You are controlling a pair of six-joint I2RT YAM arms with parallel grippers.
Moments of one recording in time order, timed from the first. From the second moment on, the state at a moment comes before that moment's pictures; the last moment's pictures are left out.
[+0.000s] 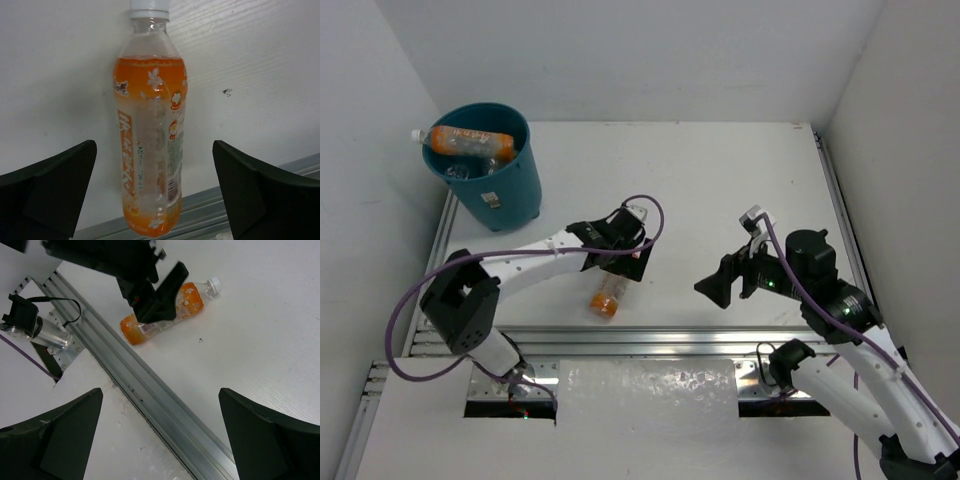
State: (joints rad) left arm -0.75 1.54 1.08 -0.60 -0.22 -0.37; right arm 0.50 0.63 0.77 -0.59 -0.41 0.19
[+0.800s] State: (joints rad) left arm -0.55 1.75 1.85 -0.70 -0.48 -0.36; right arm 0.50 0.60 0.80 -0.63 -0.40 0.19
